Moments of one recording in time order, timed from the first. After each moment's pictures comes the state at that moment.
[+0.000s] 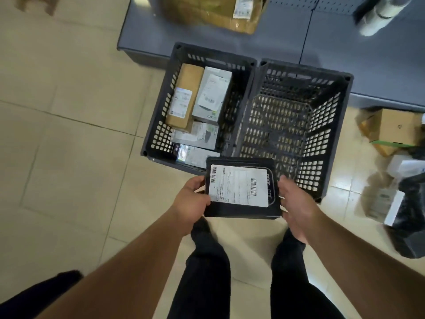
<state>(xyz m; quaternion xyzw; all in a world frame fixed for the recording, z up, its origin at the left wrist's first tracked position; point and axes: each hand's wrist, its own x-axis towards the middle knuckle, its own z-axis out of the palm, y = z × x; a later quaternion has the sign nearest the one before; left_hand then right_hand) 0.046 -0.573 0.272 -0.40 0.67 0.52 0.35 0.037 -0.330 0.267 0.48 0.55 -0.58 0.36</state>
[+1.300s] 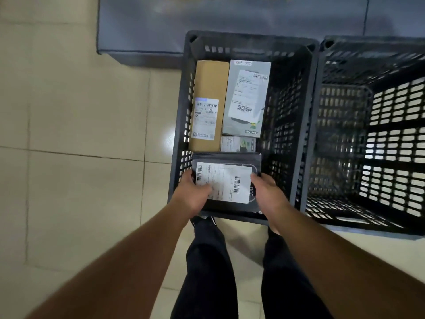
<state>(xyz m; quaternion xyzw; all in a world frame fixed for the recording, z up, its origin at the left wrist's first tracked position) -0.134 -0.770 0.096 -0.33 0.75 0.39 0.43 -0.108 -0.571 0.079 0.50 0.60 -0.48 0.40</state>
